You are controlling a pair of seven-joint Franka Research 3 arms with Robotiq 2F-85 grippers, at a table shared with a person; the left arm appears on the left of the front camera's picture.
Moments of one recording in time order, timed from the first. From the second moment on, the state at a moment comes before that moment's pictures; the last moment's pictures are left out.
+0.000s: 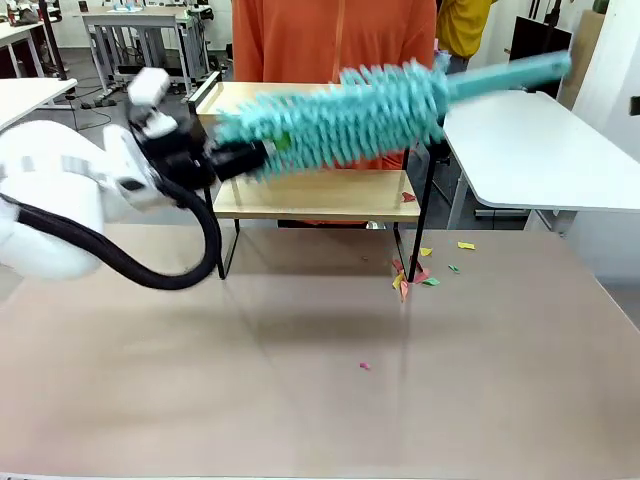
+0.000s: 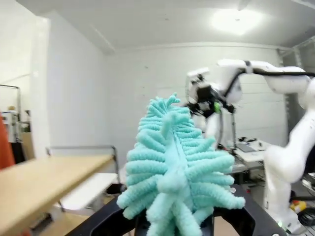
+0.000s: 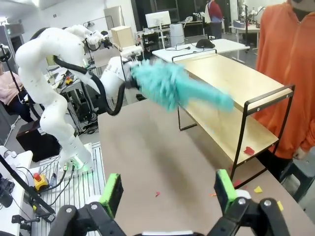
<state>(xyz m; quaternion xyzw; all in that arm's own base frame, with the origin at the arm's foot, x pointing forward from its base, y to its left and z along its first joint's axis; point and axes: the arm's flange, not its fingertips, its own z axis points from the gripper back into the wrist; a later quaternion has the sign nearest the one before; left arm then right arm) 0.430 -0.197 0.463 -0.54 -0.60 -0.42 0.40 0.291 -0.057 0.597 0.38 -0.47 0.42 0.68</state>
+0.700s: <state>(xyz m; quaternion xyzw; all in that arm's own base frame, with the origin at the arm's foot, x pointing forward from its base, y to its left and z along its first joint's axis) 0.357 -0.042 0.574 -0.27 -0.79 -0.22 0.51 0.291 -0.058 0.597 0.38 -0.47 0.42 0.68</state>
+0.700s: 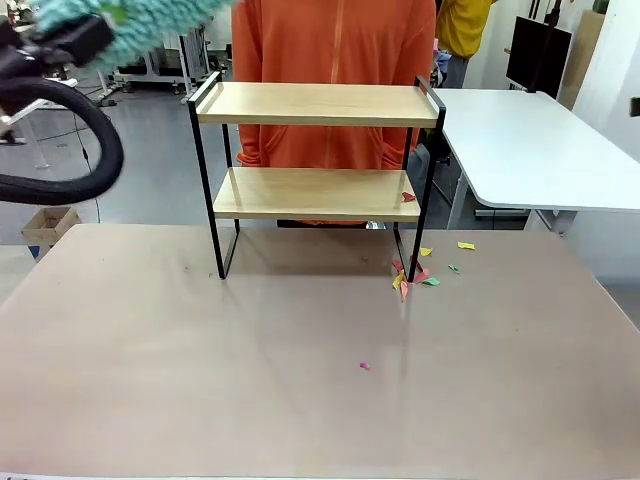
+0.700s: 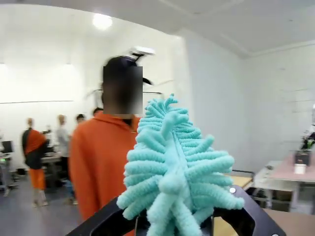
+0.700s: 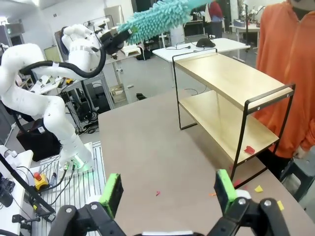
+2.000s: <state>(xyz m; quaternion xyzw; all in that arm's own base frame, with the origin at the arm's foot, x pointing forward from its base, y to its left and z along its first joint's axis) 0.371 0.083 0.480 -0.12 -0.73 -0.02 0.67 0.292 -0.058 0.599 0.38 -0.47 0.42 0.68</state>
